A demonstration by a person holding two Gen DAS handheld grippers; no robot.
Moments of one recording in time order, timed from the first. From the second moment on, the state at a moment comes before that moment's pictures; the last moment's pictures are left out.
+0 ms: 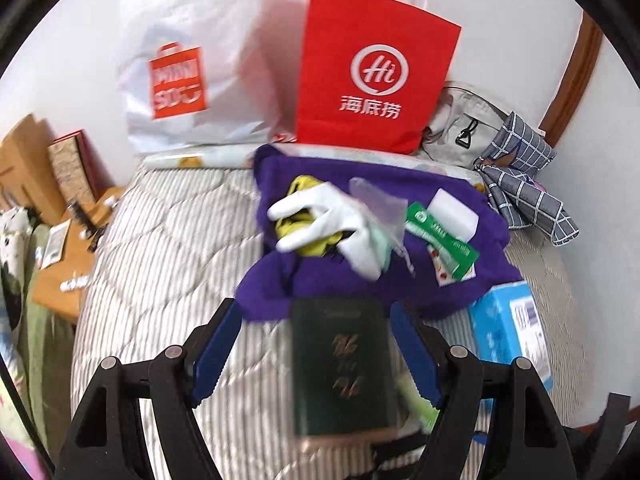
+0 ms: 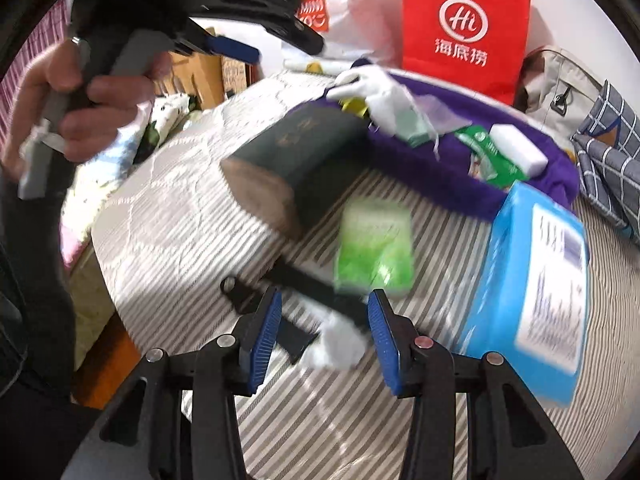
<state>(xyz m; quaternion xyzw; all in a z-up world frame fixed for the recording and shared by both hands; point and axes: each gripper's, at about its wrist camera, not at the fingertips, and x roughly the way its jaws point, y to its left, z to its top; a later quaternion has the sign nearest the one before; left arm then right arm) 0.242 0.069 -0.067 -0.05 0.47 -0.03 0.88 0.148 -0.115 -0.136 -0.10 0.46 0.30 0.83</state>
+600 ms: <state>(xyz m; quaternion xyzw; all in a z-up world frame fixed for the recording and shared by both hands) 0.145 0.086 -0.123 -0.07 0.50 -0.04 0.86 0.112 -0.120 -0.166 -0.06 0.46 0.27 0.85</state>
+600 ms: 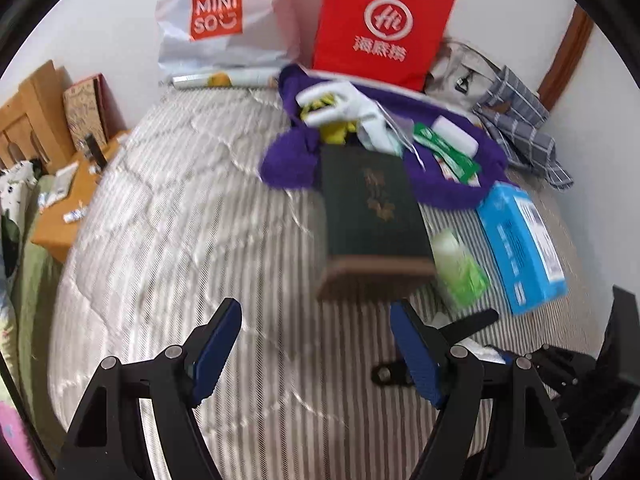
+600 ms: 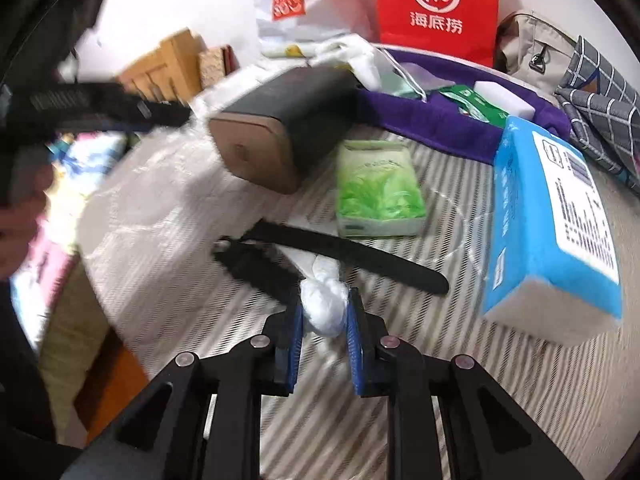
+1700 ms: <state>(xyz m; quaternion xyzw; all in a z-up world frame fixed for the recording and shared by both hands) 0.102 0.001 -0.181 -0.02 0.53 -0.16 0.83 0.073 -0.249 -0.183 0.00 0.46 0.10 0.88</state>
